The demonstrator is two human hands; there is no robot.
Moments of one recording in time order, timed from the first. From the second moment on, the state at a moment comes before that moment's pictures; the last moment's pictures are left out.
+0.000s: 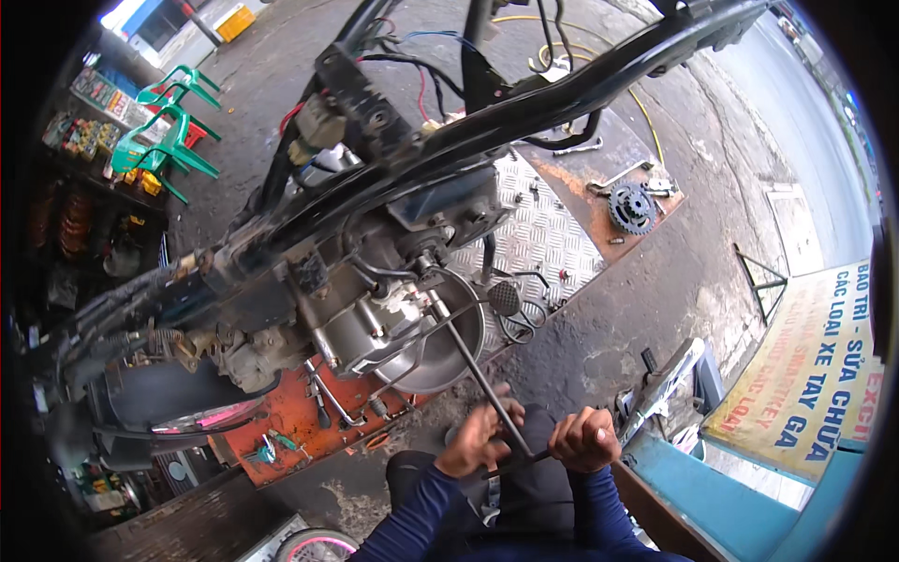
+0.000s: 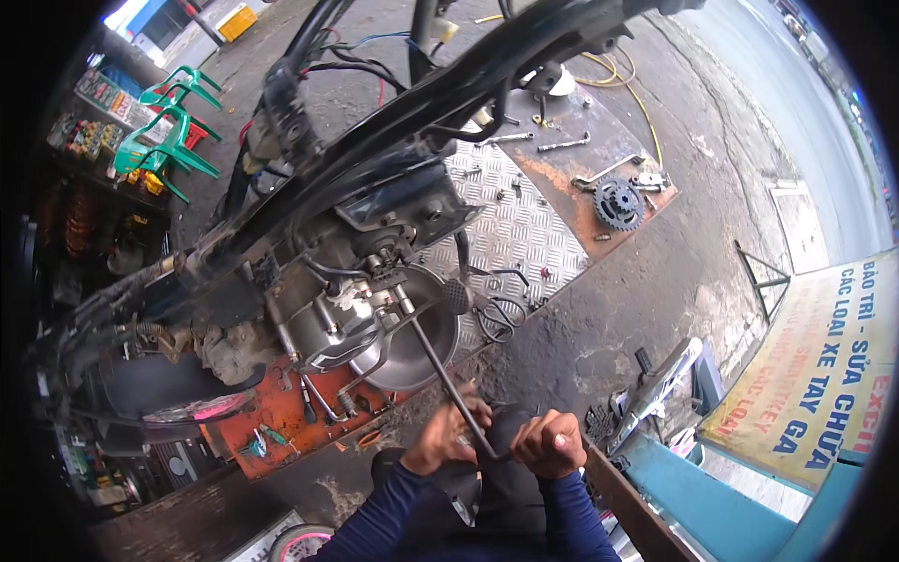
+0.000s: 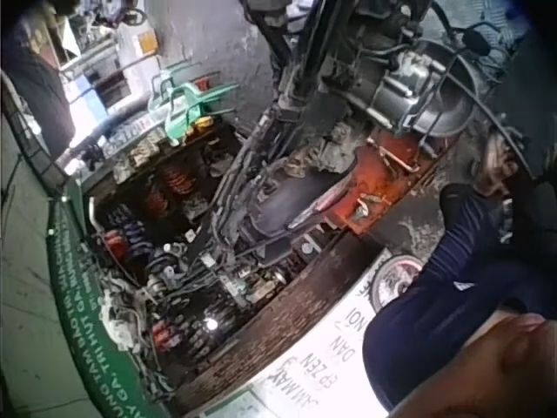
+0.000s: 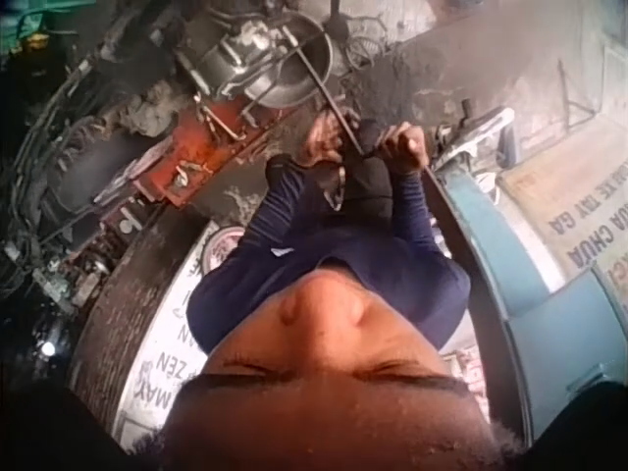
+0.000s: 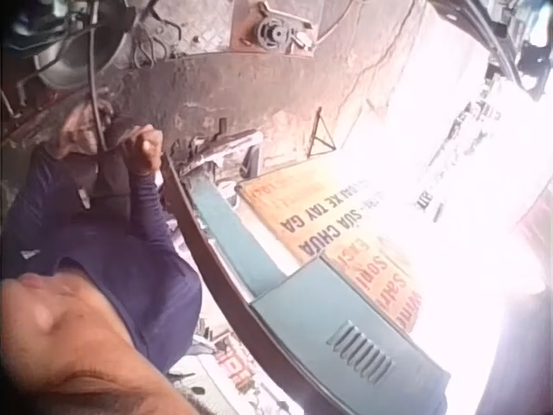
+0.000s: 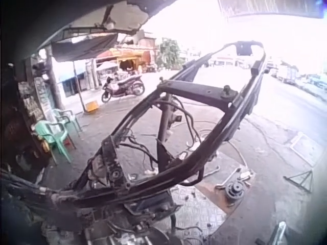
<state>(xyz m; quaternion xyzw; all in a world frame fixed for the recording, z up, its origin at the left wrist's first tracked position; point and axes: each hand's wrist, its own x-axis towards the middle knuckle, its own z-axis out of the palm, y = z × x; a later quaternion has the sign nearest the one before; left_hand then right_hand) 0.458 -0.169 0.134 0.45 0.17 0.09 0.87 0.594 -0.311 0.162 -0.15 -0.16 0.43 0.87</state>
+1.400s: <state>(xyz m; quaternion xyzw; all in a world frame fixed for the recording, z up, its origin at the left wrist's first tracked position) 0.496 -0.004 -0.001 0.06 0.08 0.25 0.96 0.602 -0.305 0.102 -0.17 0.31 0.41 0.84</state>
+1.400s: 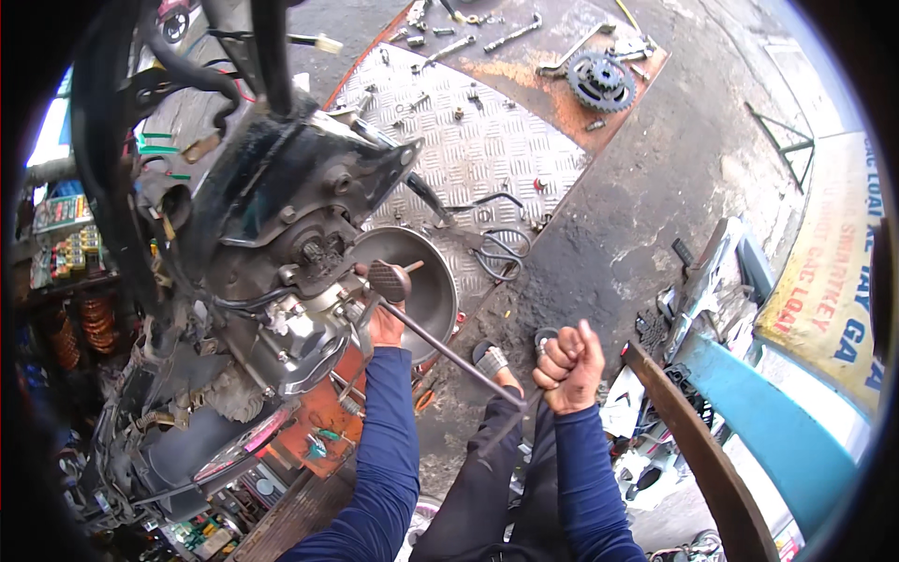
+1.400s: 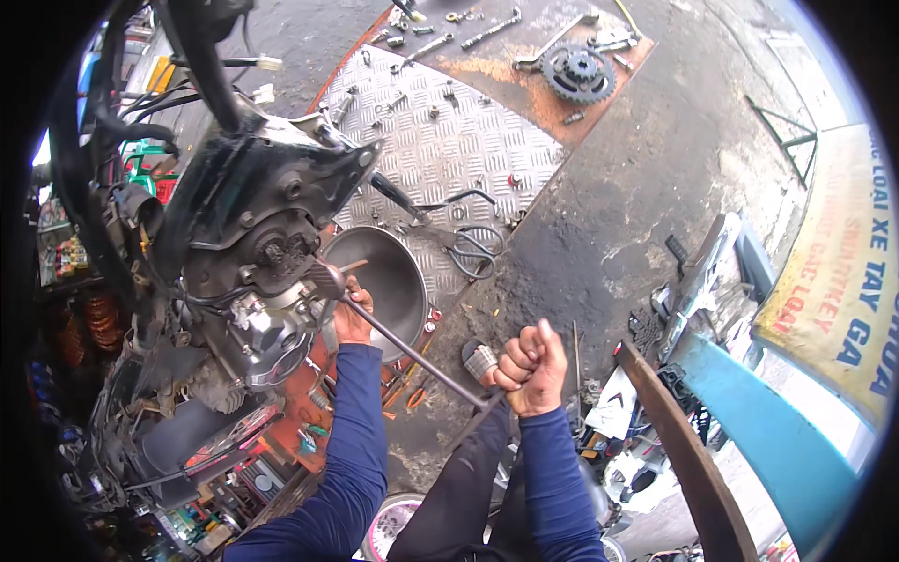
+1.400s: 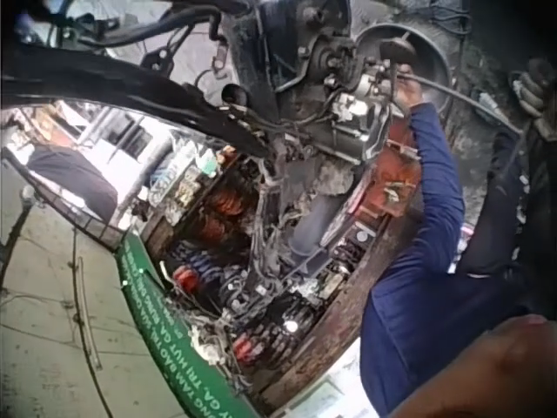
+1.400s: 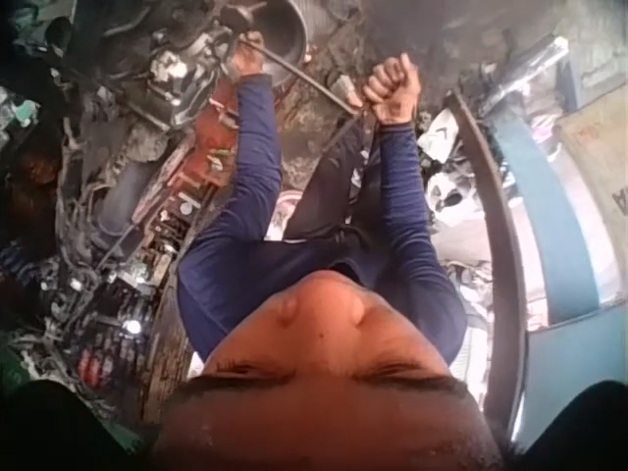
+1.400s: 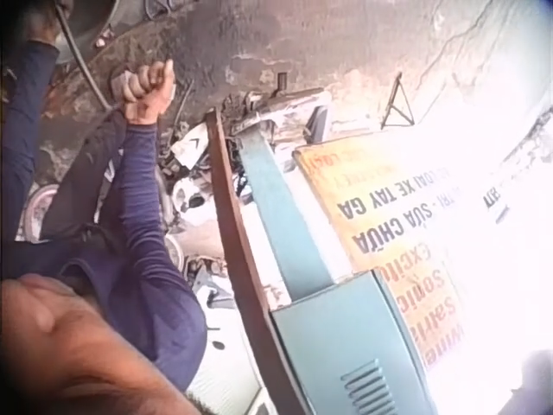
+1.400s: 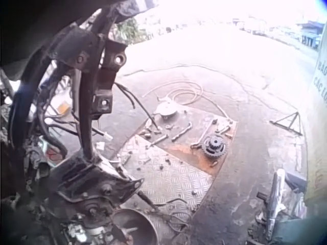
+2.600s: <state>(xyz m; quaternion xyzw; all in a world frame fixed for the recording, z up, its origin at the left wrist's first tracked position) 0.456 -0.202 0.131 0.71 0.44 -0.07 0.55 0.652 -0.240 0.146 -0.52 -0.60 0.59 -0.11</state>
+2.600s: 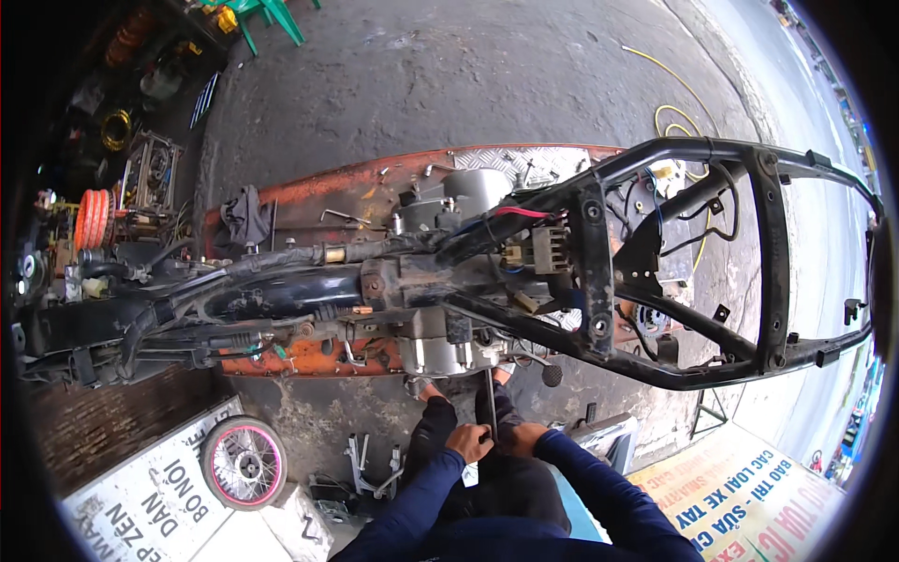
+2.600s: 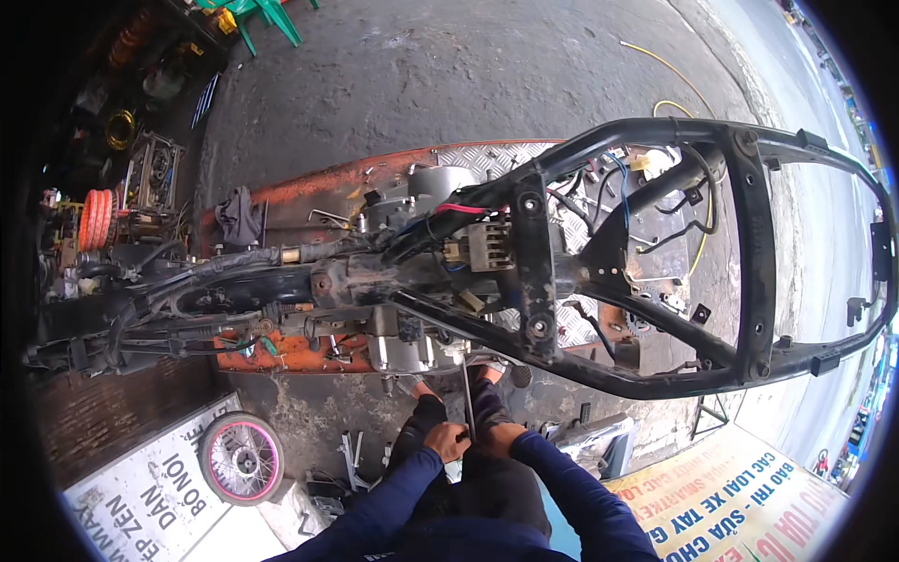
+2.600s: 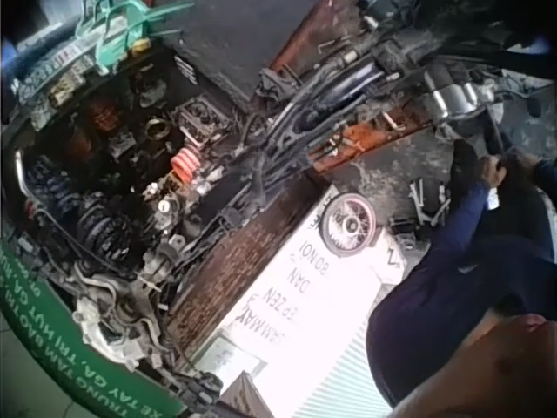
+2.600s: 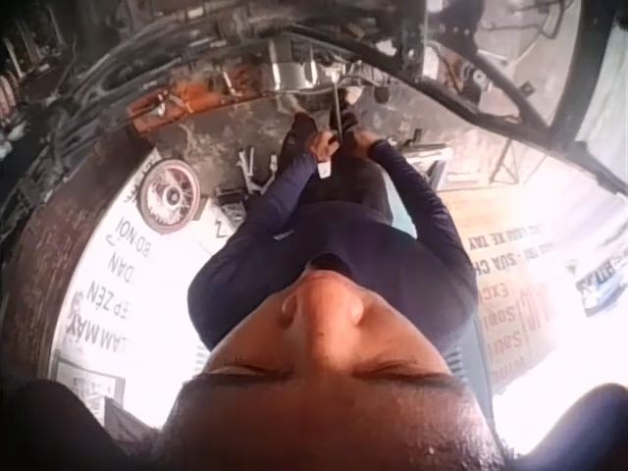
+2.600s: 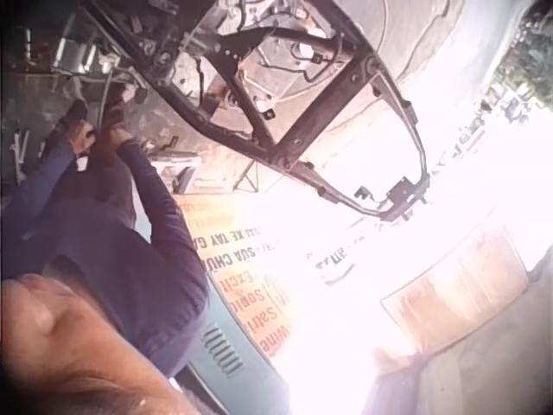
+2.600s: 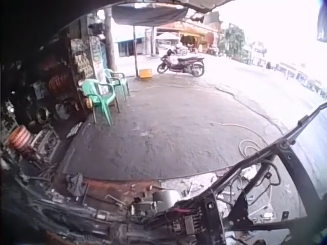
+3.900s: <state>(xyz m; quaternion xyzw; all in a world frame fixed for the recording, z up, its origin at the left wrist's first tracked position) 0.472 -0.230 0.045 0.66 0.43 0.03 0.62 0.583 -0.234 0.205 -0.73 -0.41 0.47 -0.30</state>
